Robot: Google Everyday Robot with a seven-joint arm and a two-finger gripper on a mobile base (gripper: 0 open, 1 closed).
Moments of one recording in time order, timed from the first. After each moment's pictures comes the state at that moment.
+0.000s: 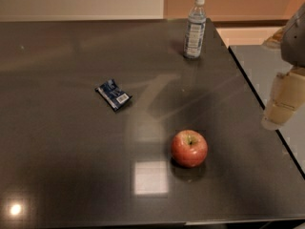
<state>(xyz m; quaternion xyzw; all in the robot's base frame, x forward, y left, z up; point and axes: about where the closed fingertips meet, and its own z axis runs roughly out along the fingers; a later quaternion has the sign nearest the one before) 0.438 -0.217 0.976 -0.60 0.78 -0.03 0.16</state>
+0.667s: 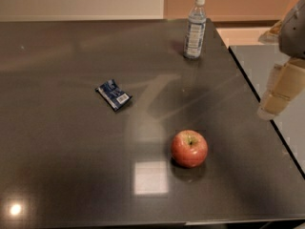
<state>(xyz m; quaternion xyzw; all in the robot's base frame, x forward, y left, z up) 0.456 -0.215 0.980 -0.60 0.78 -0.02 0.18</state>
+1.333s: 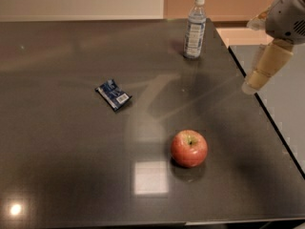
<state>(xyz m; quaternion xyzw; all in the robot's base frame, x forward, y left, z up) 0.519 -0.210 0.982 -0.60 0.77 0.01 0.23</state>
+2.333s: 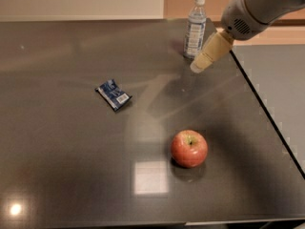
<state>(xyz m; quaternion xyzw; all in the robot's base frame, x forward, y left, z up) 0.604 -0.147 0.973 -0.49 0.80 0.02 0.34</state>
